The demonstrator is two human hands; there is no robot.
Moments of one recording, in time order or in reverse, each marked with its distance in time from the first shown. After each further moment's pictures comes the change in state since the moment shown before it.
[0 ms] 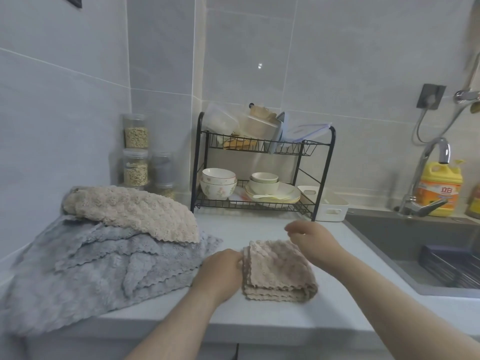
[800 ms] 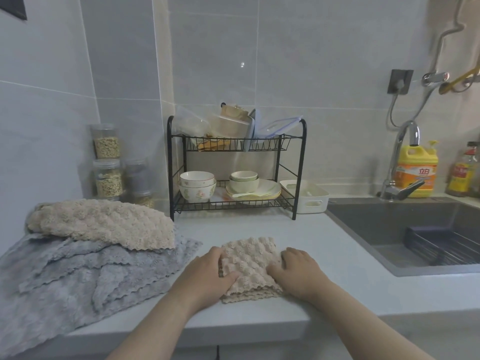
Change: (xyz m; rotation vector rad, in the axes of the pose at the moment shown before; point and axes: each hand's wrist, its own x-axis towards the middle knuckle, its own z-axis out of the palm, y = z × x) left_hand -0.009 0.023 -0.001 0.076 -0.089 -0.010; right_hand -0.010 0.076 0.029 -0.338 -0.001 -0.049
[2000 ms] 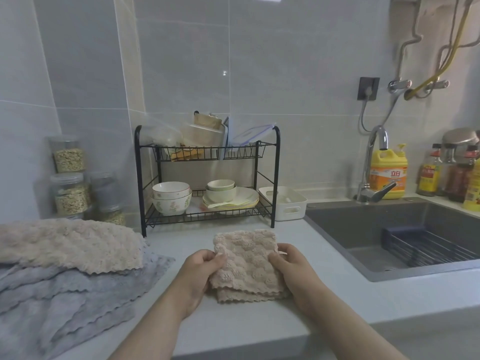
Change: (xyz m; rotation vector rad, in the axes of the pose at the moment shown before) left_hand 0.042 0.038 0.018 -1.172 -0.053 -0.171; right_hand -0.003 0.022 -0.018 1.161 0.096 0.195
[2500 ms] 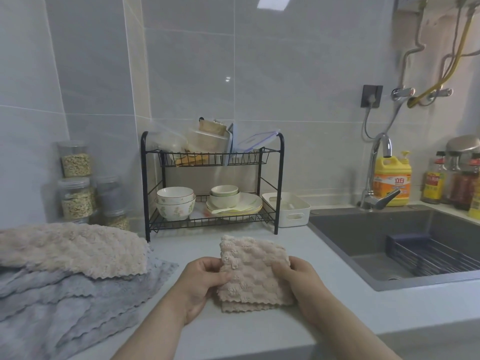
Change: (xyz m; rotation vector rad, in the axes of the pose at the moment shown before) left_hand 0.004 -0.002 -0.008 -0.130 -0.026 -0.009; right_hand 0.004 0.001 -0.005 0.043 -0.026 0.060
